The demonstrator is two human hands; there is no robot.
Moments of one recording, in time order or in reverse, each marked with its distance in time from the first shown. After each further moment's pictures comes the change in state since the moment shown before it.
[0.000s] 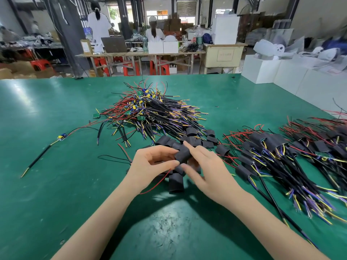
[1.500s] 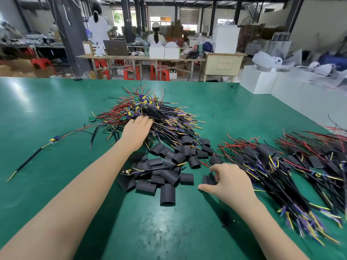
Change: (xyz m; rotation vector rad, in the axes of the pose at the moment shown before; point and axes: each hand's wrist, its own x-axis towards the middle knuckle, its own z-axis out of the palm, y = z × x) left_hand 0.141 -0.034 -0.063 1.888 -0.113 0.043; right_hand -0.006 0.044 -0.027 -0.401 -0.215 0.512
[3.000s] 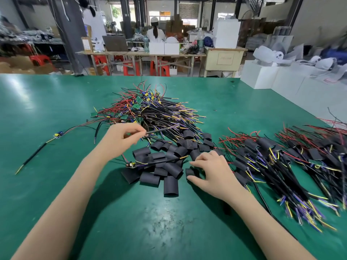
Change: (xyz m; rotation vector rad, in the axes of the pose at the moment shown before) left_hand -0.091 -0.023 -0.037 -1.202 0.226 0.019; right_hand 0.009 -0.015 0.023 0.036 0.053 -0.381
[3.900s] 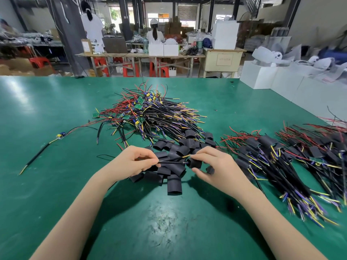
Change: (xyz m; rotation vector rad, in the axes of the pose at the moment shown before) left_hand -0.041 0.007 0.024 -0.350 -0.342 -0.269; right_hand -0.004 -0.001 -0.014 0.233 0.292 -0.221
